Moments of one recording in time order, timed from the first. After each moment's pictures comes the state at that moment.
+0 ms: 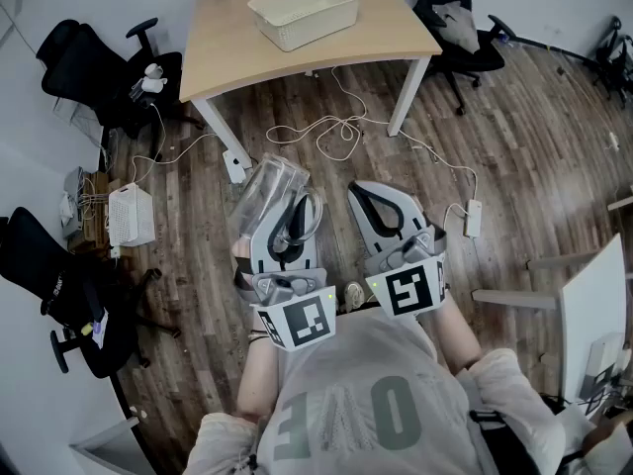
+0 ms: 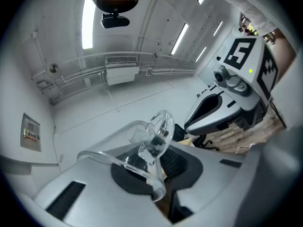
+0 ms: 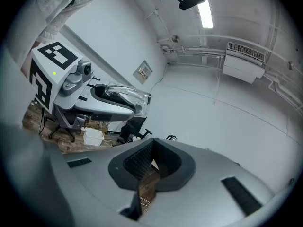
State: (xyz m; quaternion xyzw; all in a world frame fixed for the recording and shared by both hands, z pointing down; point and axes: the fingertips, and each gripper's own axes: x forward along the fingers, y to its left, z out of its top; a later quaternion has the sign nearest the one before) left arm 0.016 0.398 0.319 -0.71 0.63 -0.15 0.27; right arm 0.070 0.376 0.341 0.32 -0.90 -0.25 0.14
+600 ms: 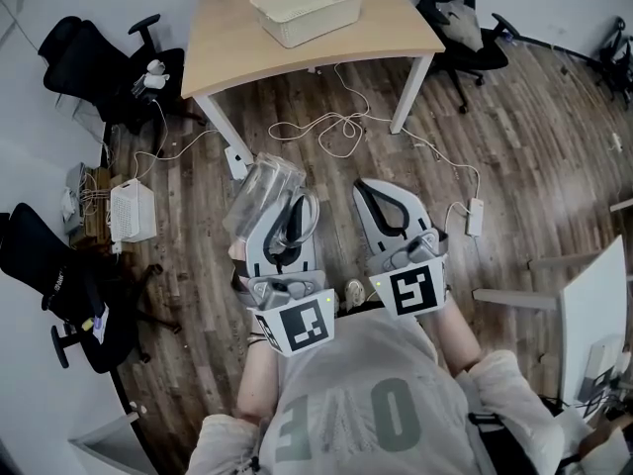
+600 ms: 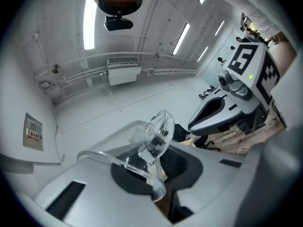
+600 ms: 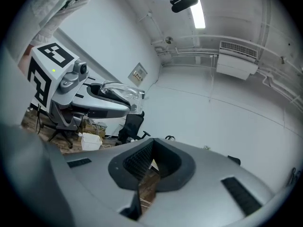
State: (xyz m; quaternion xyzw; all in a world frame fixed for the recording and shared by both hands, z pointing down) left arm 0.016 0.404 0.311 -0.70 0.64 -0.14 0.27; right arm 0.081 0.375 0.340 0.34 -0.90 -0.23 0.13
